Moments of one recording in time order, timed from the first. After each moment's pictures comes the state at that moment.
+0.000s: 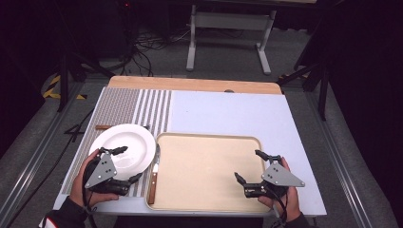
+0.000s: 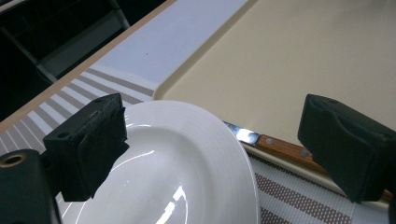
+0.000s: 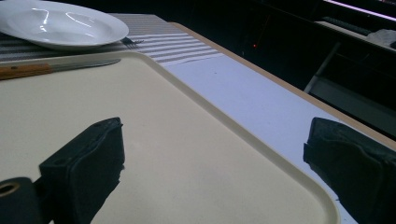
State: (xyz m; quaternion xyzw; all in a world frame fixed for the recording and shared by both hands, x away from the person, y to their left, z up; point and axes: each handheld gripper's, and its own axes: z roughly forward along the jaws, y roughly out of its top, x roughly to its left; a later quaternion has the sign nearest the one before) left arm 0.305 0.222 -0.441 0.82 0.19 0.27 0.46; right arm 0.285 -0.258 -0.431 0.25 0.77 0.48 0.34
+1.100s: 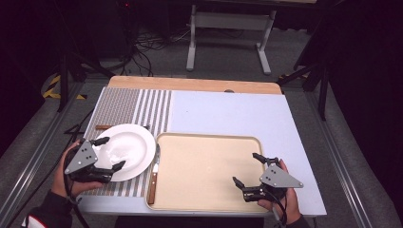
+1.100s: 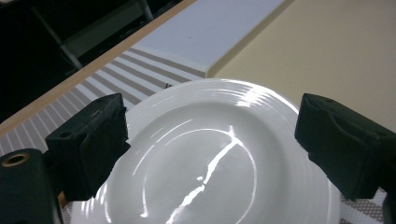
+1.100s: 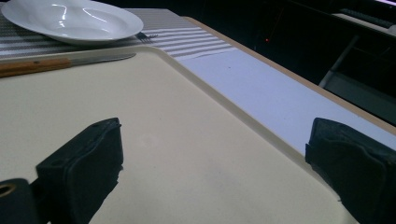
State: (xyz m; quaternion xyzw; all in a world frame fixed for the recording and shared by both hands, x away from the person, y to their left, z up) left arm 0.331 0.271 -0.427 0.81 0.23 0.28 0.46; right arm 0.280 -0.255 -0.432 0.25 0.78 0.48 0.32
